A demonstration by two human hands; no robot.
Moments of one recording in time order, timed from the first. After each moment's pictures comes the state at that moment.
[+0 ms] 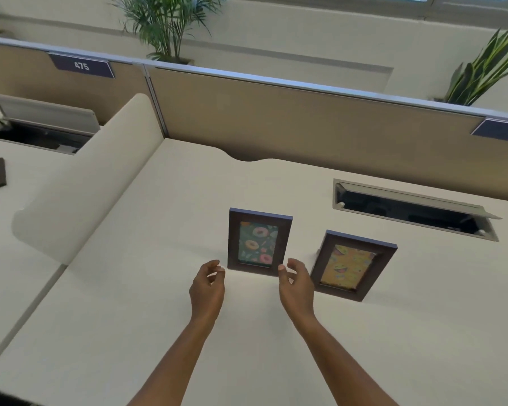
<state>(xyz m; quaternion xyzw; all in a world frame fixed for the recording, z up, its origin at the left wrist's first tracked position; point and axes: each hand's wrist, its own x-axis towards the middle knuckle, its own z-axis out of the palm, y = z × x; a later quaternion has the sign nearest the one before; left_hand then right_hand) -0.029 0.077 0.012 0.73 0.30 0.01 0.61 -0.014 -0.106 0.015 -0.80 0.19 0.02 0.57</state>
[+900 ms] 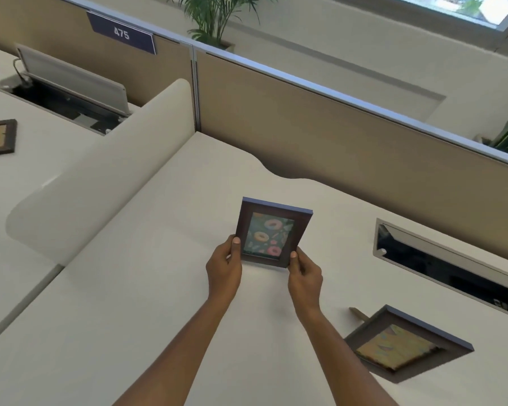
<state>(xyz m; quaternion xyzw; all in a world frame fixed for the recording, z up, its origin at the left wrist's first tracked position) 0.098 0.113 0.013 0.71 0.29 0.08 0.63 0.123 -0.048 -0.012 -0.80 0.13 0.00 0.58</state>
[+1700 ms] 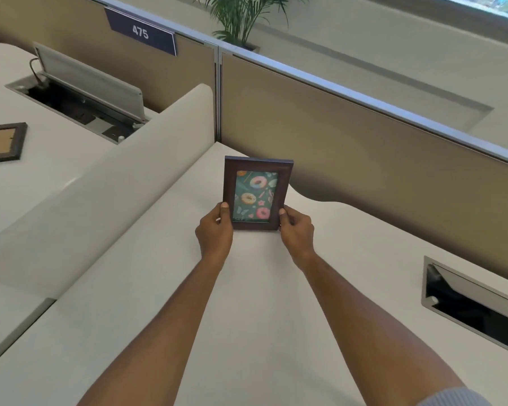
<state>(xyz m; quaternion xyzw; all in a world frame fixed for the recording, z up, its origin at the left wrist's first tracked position) 0.243 0.209 0.005 0.71 0.36 0.17 0.58 0.308 0.057 -0.005 -0.84 0.02 0.06 0.54</state>
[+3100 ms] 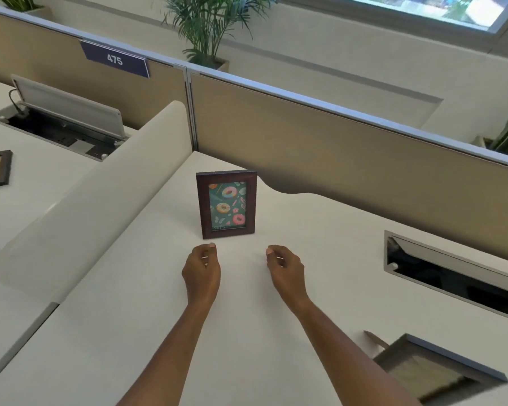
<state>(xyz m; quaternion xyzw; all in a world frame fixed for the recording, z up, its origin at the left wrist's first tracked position) 0.145 0.174 -0.001 0.75 0.35 0.13 0.55 0.183 0.004 0.005 -0.82 0.07 0.08 0.56</state>
